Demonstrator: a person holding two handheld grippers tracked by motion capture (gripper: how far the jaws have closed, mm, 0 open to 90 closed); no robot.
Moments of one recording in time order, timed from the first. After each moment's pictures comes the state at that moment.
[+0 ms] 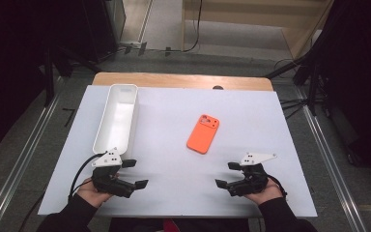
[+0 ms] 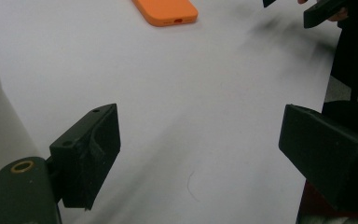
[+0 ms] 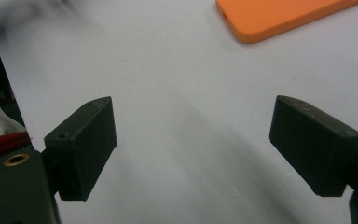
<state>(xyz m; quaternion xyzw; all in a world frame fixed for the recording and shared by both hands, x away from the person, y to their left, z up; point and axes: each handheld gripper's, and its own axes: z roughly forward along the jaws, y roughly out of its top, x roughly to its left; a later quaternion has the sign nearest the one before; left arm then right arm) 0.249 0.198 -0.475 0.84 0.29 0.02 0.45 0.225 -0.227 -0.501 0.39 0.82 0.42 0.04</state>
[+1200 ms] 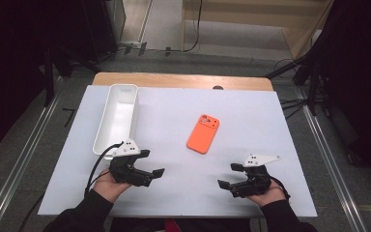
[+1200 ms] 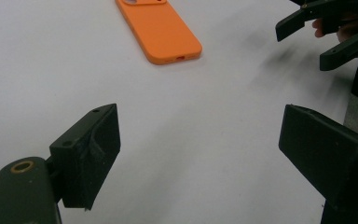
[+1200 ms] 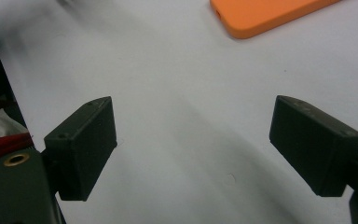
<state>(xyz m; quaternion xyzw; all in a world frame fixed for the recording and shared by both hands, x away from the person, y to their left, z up) 0.265 0.152 -0.458 0.84 0.30 0.04 0.45 0.220 -0.234 -0.502 0.40 0.81 0.42 0.04</state>
